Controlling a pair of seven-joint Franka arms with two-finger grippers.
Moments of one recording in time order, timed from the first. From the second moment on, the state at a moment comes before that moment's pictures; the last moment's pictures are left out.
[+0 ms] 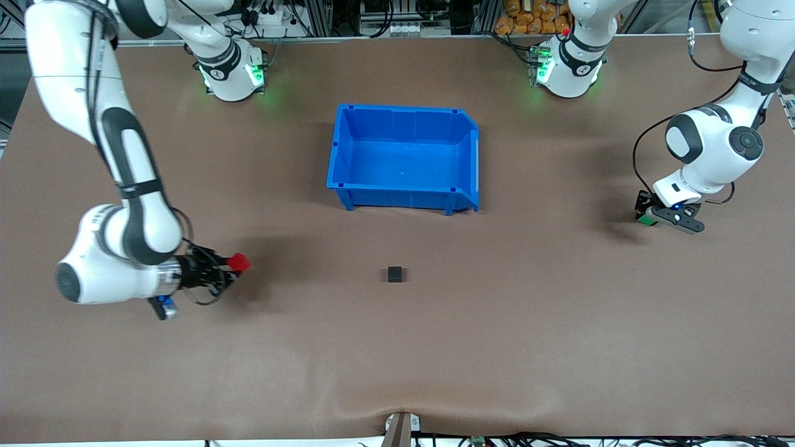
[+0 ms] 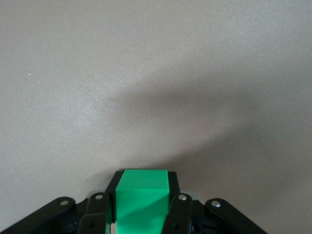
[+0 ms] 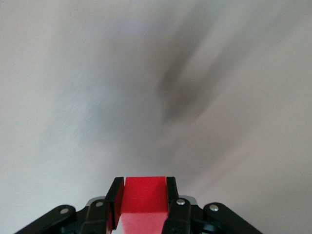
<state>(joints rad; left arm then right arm) 0.48 0.33 -0.16 -2.45 0.07 2.89 0.74 0.12 0.70 -0.02 -1.50 0.47 1.95 0.90</state>
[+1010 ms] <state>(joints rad) 0.36 0.31 -0.33 -2.10 0.07 2.45 -0.03 0.53 0.88 -0.01 -1.41 0.51 2.38 1.68</state>
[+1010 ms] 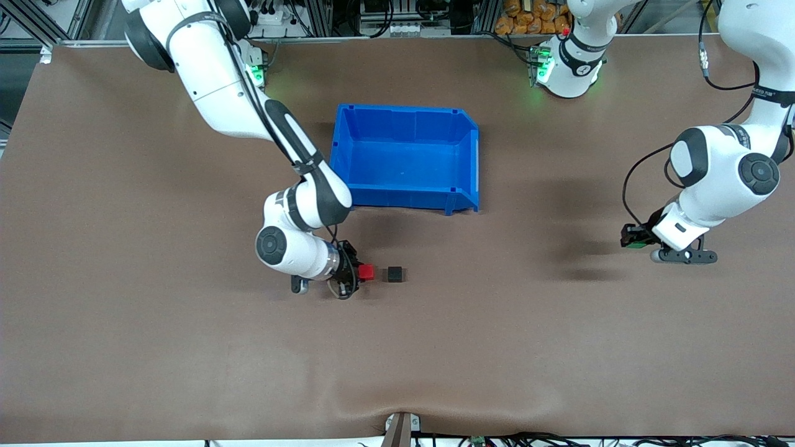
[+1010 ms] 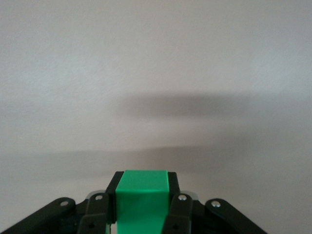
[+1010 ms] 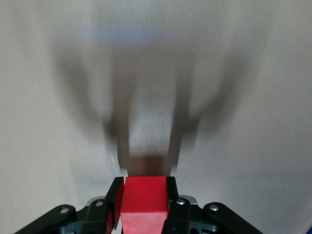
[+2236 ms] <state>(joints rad) -0.14 0.58 -0.33 -1.71 0.07 2.34 -1.57 0.33 0.86 -0.06 -1.08 0.42 1.77 1.52</state>
